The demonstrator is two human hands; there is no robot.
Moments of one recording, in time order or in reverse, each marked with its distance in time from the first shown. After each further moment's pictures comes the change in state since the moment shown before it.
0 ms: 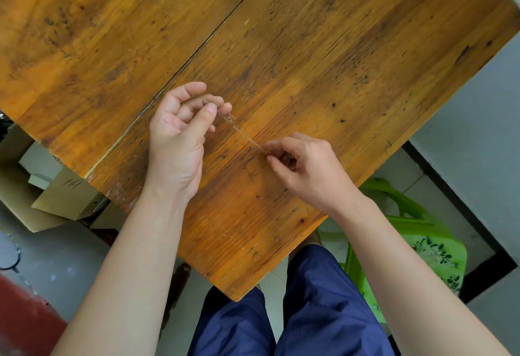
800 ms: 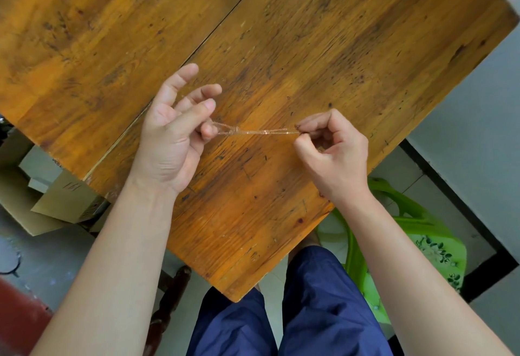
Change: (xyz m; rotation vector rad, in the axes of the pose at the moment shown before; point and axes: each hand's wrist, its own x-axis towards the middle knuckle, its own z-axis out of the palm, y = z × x) left_hand 0.005 0.015 -0.003 -0.111 -0.132 -0.131; right_hand -0.002 -0.003 -0.012 0.367 0.510 0.153
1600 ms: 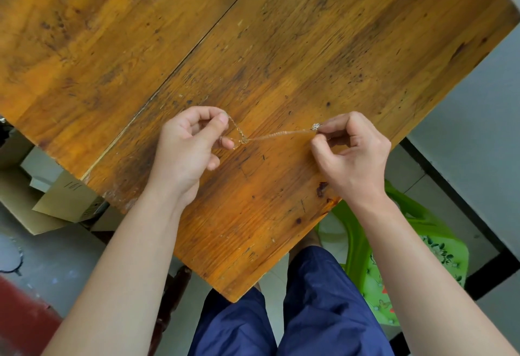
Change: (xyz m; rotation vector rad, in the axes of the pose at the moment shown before) left_hand -0.010 -0.016 0.014 0.397 0.201 -0.103; right_hand 0.004 0.023 -0.023 -0.232 0.113 -0.193
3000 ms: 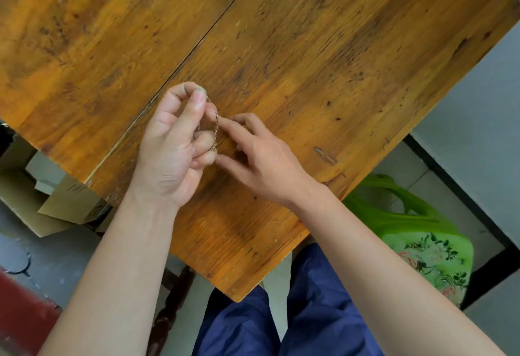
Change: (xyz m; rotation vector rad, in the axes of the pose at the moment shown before) left_hand -0.005 0.019 -0.009 -0.350 -0.227 0.075; right_hand -0.003 -0.050 0.071 -0.032 -0.714 -0.166
